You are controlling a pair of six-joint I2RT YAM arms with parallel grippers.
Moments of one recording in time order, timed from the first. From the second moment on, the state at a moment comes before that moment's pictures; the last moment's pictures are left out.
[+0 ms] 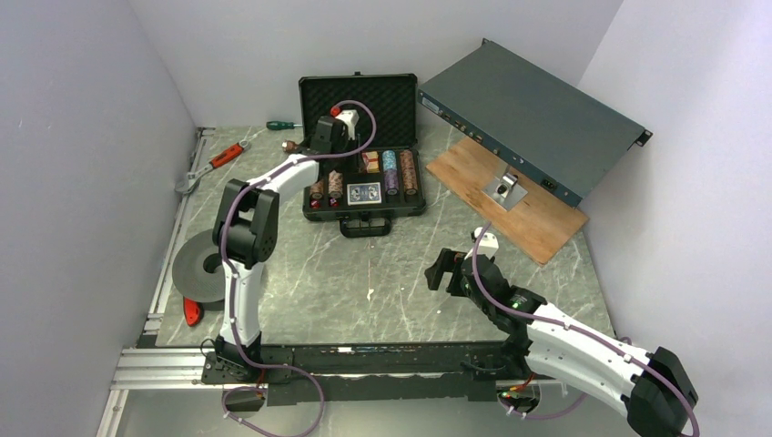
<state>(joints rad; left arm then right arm) -0.37 2.15 1.67 -0.16 0.15 -0.29 0.78 0.74 0.29 -0.16 0.33 0.75</state>
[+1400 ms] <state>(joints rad) -0.43 2.29 1.88 -0.20 0.05 -0.37 0.78 0.76 0.28 -0.16 0.33 0.75</state>
